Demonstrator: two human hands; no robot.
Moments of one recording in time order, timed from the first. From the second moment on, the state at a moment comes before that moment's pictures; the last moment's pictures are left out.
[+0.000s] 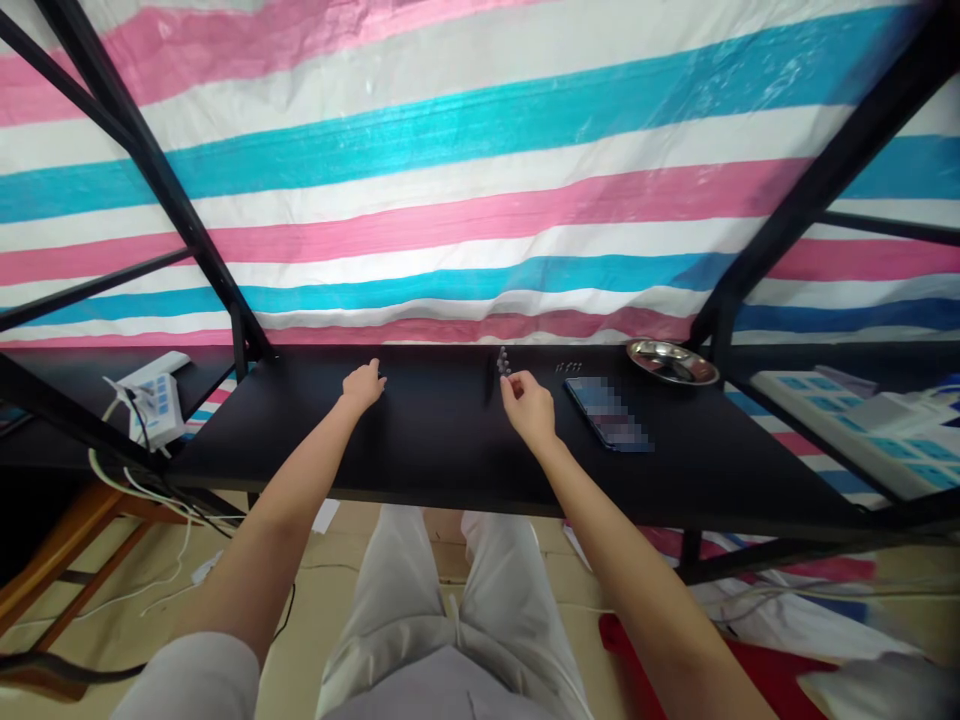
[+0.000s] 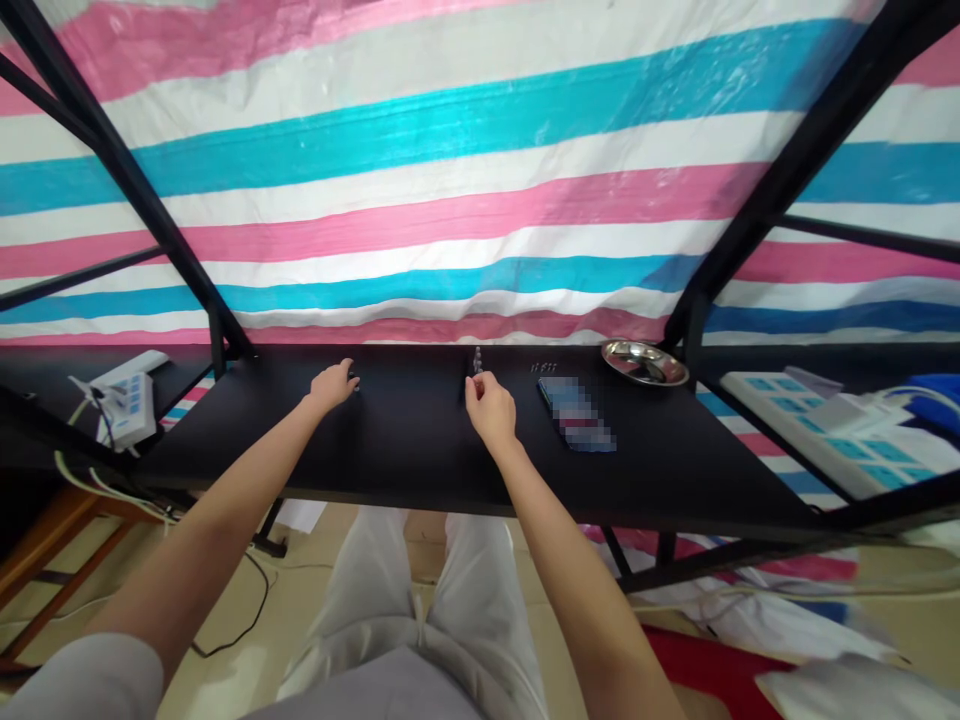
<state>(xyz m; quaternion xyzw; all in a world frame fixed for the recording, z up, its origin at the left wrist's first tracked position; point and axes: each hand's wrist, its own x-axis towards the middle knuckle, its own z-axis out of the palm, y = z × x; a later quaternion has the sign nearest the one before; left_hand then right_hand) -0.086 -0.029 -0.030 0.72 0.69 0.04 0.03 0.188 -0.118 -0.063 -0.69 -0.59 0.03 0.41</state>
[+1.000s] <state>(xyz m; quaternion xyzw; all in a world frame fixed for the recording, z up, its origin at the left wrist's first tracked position) -0.020 -0.145 0.055 0.66 0.31 0.56 0.40 0.126 -0.149 0.038 -0.33 -0.60 0.30 0.66</state>
